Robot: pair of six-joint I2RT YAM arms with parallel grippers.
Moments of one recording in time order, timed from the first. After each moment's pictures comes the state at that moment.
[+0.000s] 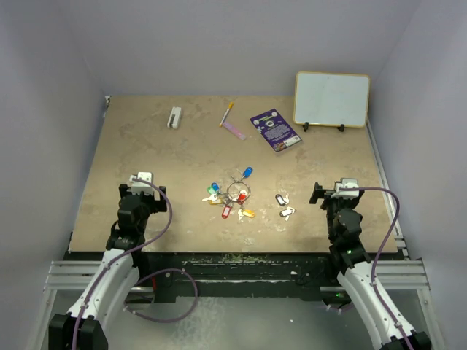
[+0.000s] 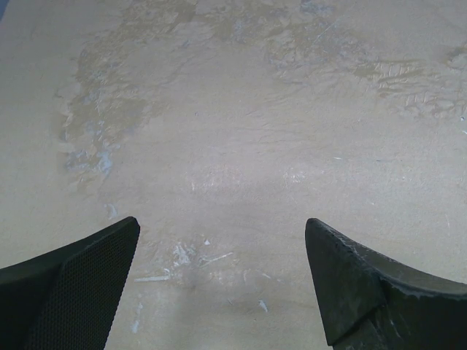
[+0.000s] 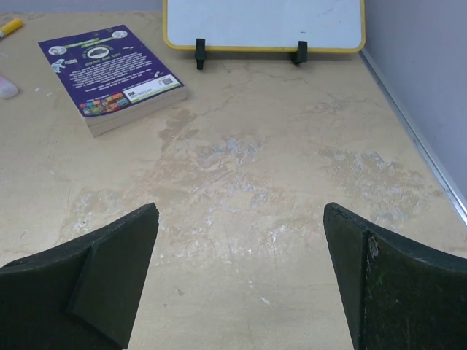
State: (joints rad) left arm -0.12 0.55 0.11 0.11 -0.16 0.04; right arm 0.25 0.29 0.02 0.23 0.38 -0.03
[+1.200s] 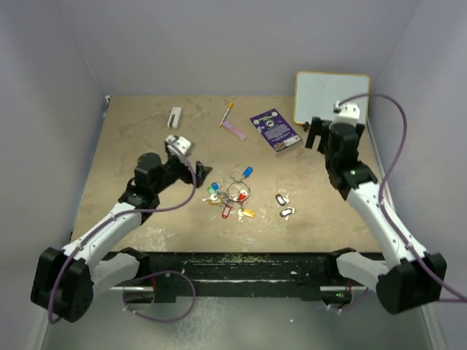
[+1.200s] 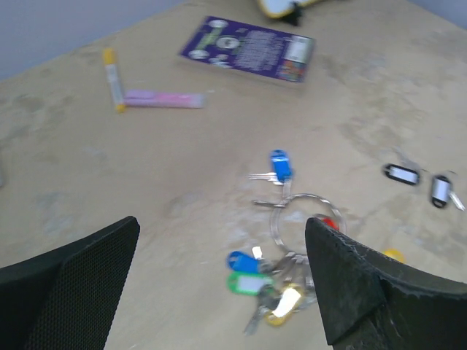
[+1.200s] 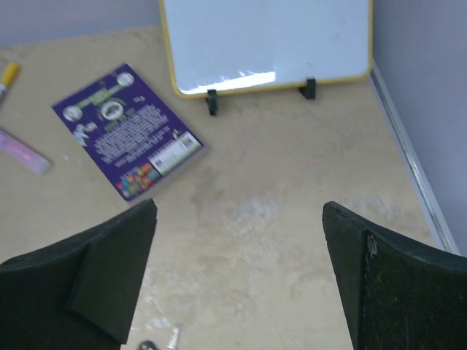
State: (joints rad) left arm -0.29 1.00 0.58 0.24 0.32 0.04; right arm 0.25 1.01 0.83 -0.17 0.47 0.13
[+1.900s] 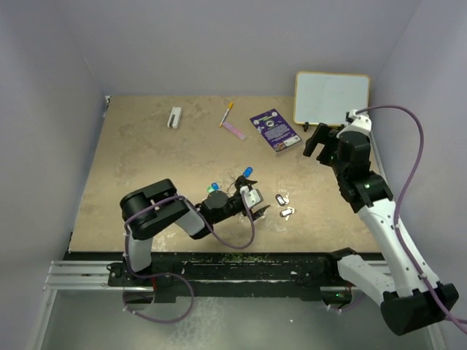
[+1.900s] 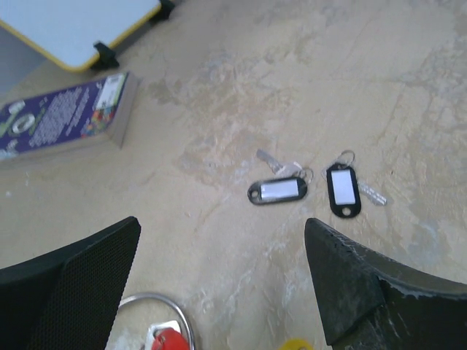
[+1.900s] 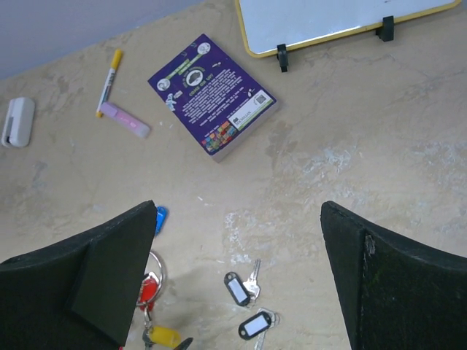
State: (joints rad) left arm -0.97 1.91 0.56 1.28 0.08 0.23; right arm 0.27 0.97 1.00 -0.44 0.30 0.42
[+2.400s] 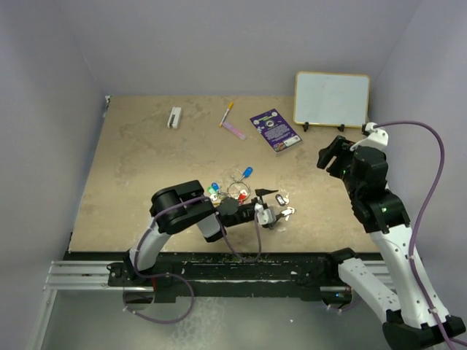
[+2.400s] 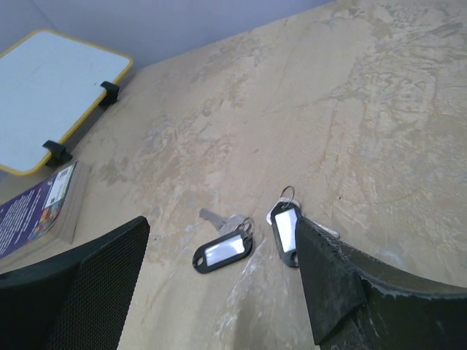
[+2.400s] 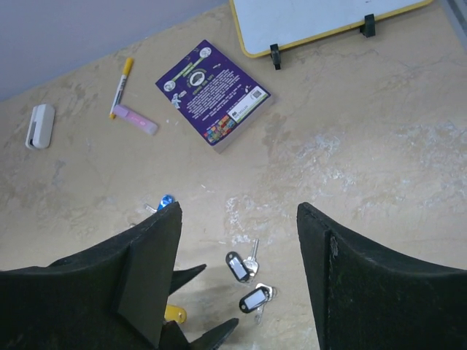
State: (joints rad) left arm -1.03 2.15 0.69 1.52 0.25 0.42; right arm 0.27 0.77 1.00 -0.58 0.31 0.46
